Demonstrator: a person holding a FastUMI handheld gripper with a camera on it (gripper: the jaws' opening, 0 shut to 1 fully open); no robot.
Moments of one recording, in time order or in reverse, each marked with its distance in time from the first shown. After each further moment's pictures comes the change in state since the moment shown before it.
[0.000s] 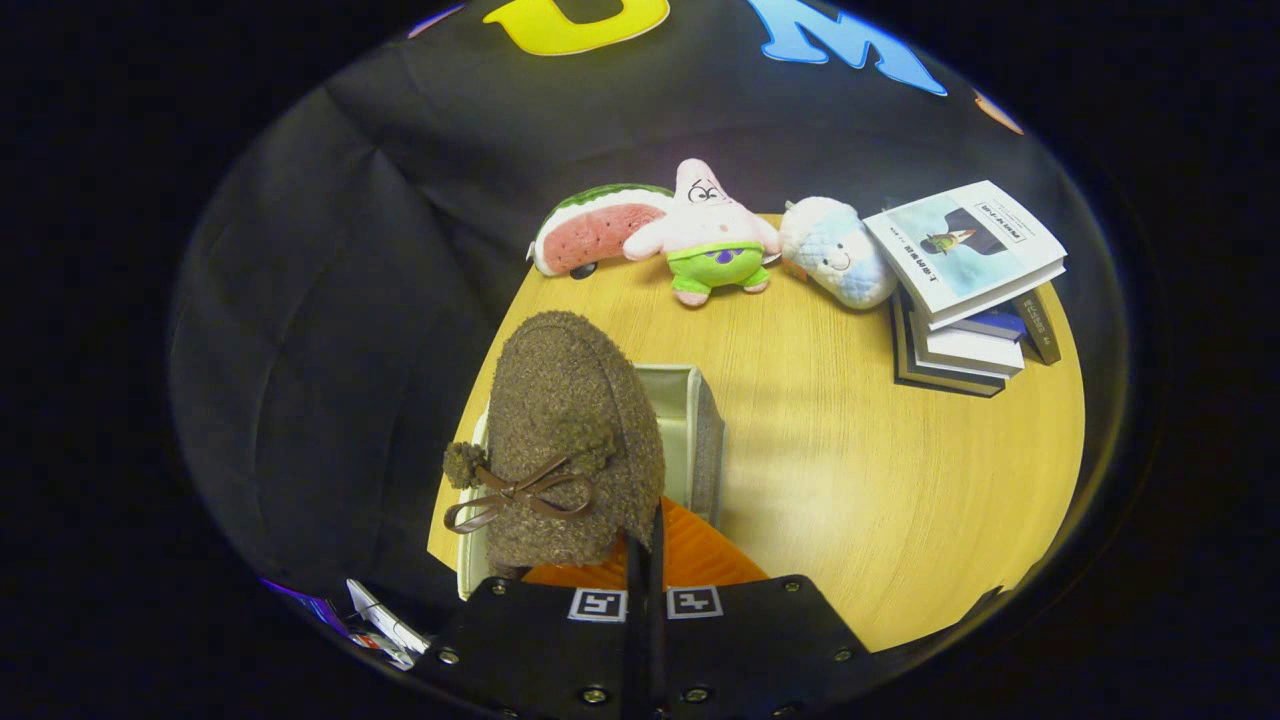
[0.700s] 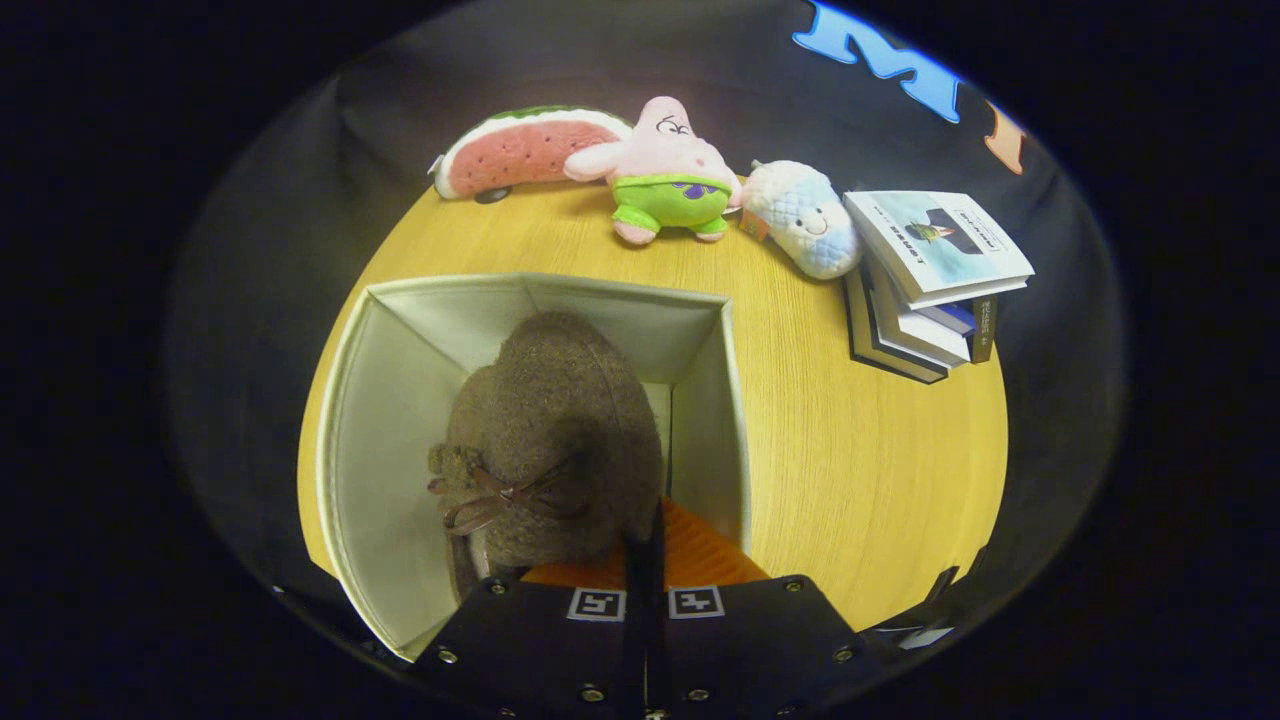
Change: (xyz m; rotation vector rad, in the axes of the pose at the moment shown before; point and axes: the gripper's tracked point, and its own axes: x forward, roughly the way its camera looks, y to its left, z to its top) arm 0.087 -0.013 -0.033 -0.070 0.118 -0.460
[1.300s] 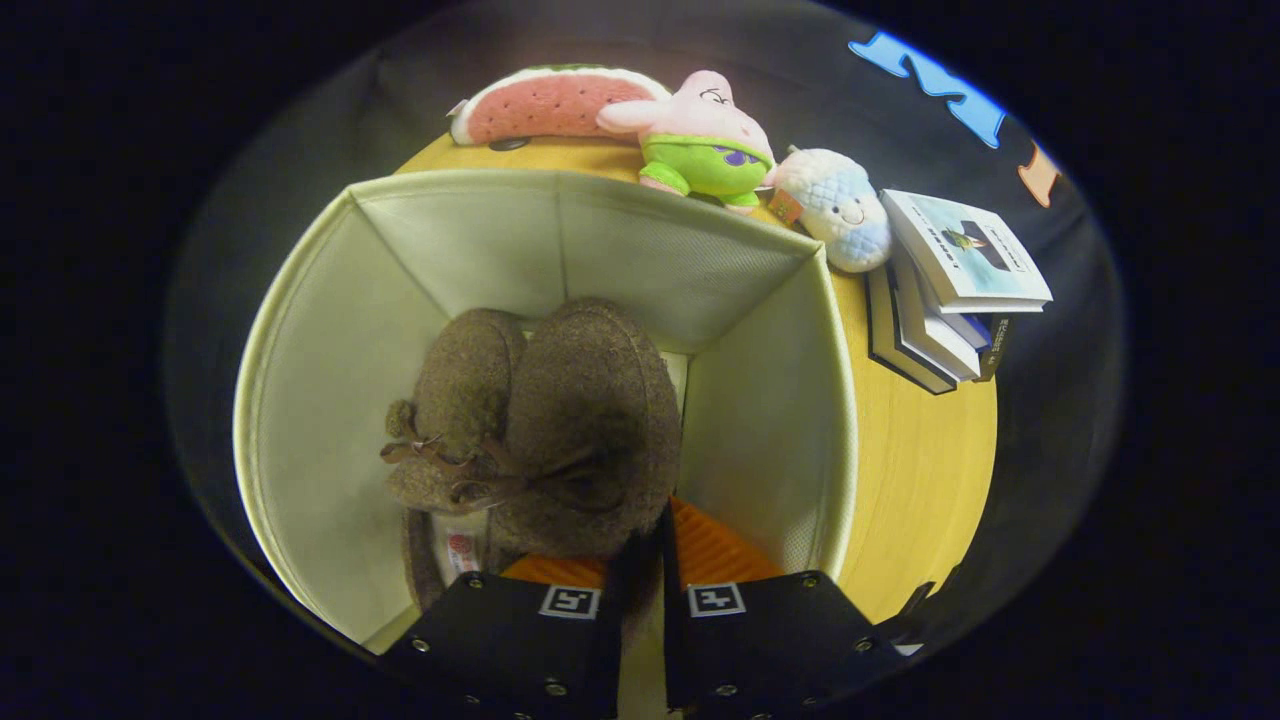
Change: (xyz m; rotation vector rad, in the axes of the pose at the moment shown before) arm 0.015 0.010 -0.015 -0.084 0.030 -0.008
